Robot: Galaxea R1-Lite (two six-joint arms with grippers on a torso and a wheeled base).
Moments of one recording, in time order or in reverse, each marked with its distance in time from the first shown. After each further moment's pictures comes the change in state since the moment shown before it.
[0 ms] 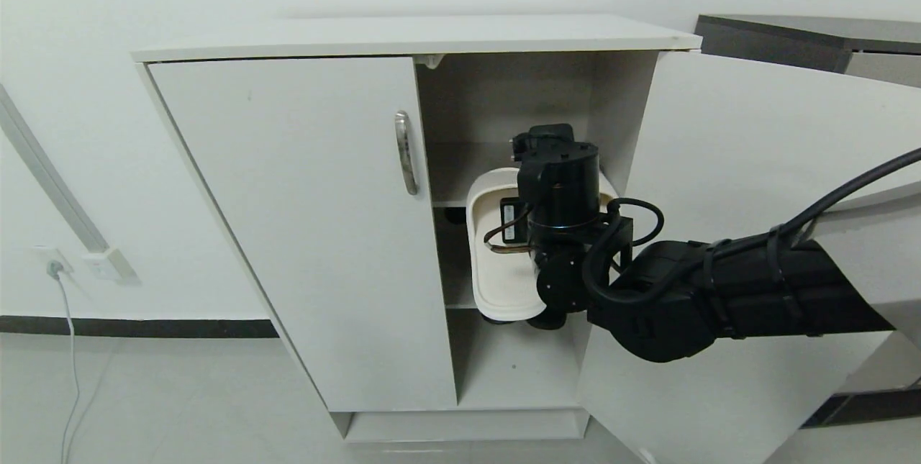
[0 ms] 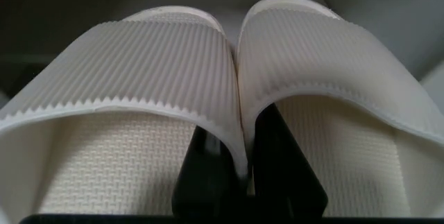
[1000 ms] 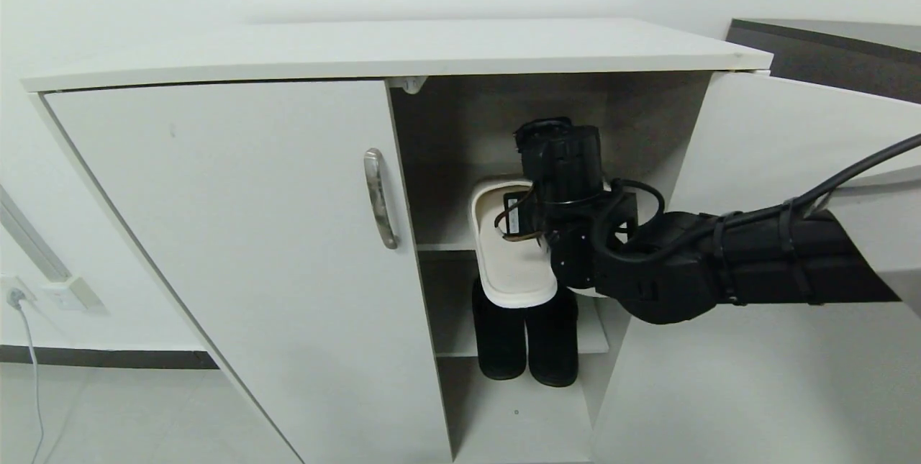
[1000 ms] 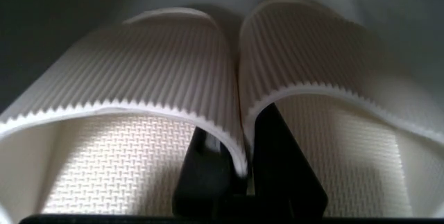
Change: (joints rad) left arm 0.000 0.000 0.000 -0.001 0.009 -0.004; right arm -0.041 0.008 -0.111 0.202 0.124 0.037
